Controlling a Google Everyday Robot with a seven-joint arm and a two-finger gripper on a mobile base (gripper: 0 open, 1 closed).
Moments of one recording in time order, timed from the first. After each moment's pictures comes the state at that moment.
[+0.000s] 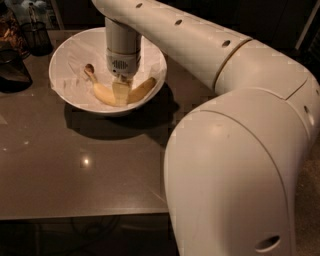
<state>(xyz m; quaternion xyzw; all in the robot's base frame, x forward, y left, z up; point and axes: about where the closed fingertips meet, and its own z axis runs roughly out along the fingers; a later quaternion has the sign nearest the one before) 0.635 0.090 0.842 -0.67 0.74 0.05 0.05</state>
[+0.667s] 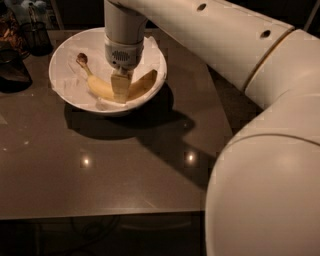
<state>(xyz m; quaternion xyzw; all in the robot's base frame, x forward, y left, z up) 0.605 0.090 0.889 -0.68 0.72 0.03 0.10</state>
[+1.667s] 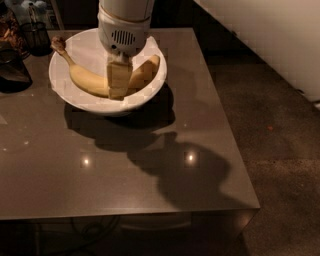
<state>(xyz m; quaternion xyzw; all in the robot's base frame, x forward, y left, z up) 0.528 0.084 0.966 -0.73 0.67 0.03 0.15</state>
